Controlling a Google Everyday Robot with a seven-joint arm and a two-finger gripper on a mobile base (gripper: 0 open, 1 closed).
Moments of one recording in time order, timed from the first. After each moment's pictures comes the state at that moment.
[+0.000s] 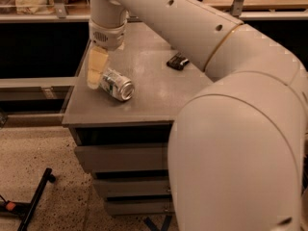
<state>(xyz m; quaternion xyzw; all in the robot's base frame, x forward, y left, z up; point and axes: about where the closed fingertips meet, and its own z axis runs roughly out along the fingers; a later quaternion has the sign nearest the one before) 0.645 0.122 0.873 -0.60 0.79 0.05 0.11</state>
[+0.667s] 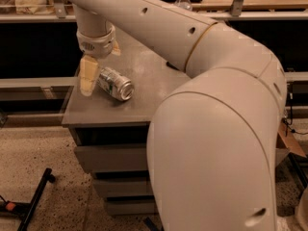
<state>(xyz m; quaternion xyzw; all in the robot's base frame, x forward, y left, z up) 0.644 0.141 0.850 -0.57 0.82 0.00 0.08</state>
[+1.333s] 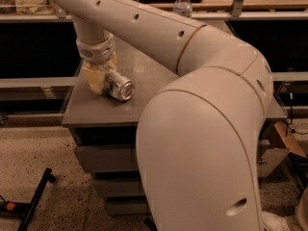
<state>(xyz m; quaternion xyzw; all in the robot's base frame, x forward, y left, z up) 0.644 0.140 0.826 -0.55 0.83 -0.02 0.05</state>
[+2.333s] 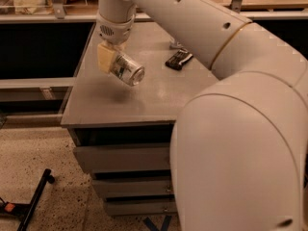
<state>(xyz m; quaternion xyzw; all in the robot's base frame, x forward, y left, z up) 0.664 0.114 0.880 -0.56 0.82 0.05 0.13</state>
